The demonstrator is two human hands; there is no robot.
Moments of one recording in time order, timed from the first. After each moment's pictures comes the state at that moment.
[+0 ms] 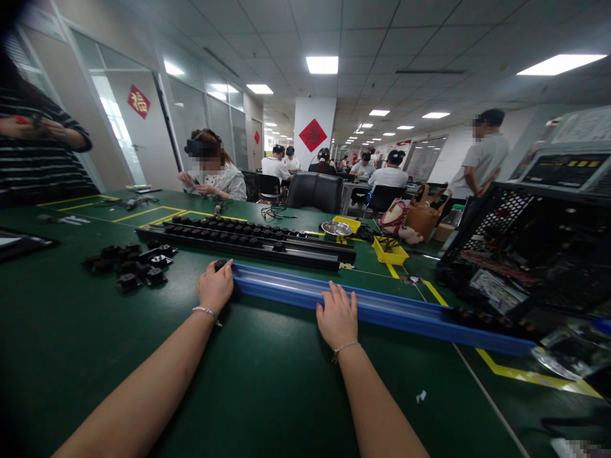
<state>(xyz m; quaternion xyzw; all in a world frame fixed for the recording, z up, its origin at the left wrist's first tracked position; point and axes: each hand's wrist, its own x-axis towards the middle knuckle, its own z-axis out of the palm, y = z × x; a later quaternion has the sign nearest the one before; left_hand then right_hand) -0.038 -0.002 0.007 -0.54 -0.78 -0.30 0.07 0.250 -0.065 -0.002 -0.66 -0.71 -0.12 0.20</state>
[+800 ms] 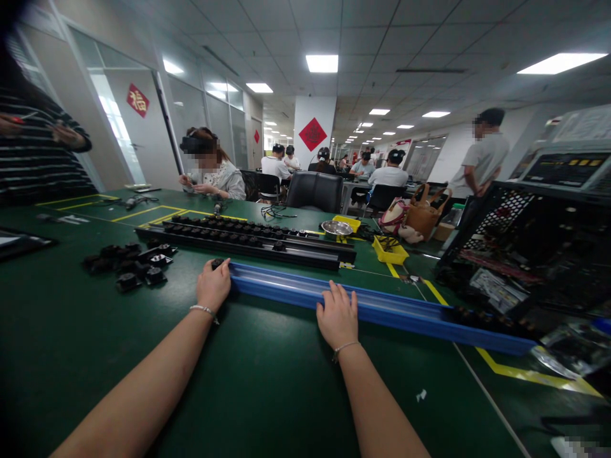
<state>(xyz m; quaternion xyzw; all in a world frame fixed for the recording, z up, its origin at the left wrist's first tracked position) -0.046 0.002 0.006 -0.54 -0.77 -0.32 0.06 0.250 -0.065 -0.002 -0.66 -0.71 -0.12 0.20</state>
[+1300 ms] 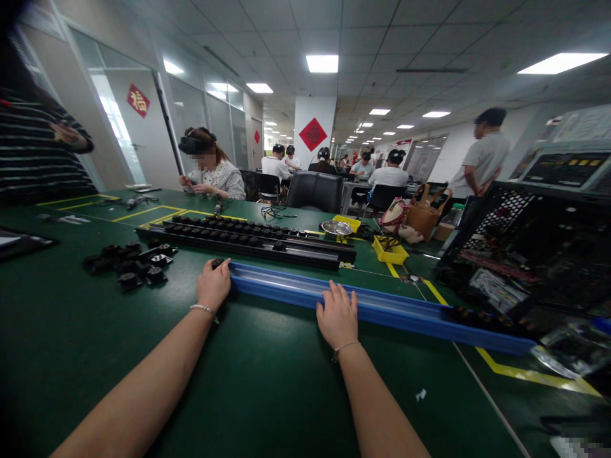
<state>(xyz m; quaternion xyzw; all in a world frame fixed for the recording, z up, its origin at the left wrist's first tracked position) -0.048 0.003 0.005 -0.55 -0.77 -0.32 0.06 0.250 -0.065 -0.003 -0.66 -0.71 -0.13 0.20</state>
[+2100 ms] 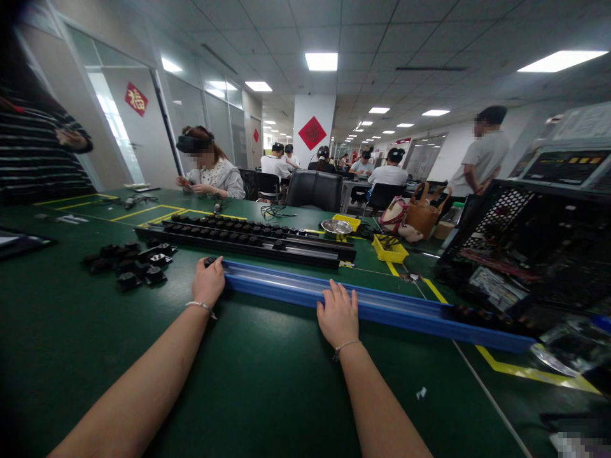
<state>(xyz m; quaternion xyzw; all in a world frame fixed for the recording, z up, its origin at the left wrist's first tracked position) -0.060 0.012 0.003 -0.50 -0.78 -0.38 0.00 0.251 -0.065 -0.003 -0.66 -0.71 -0.13 0.20</state>
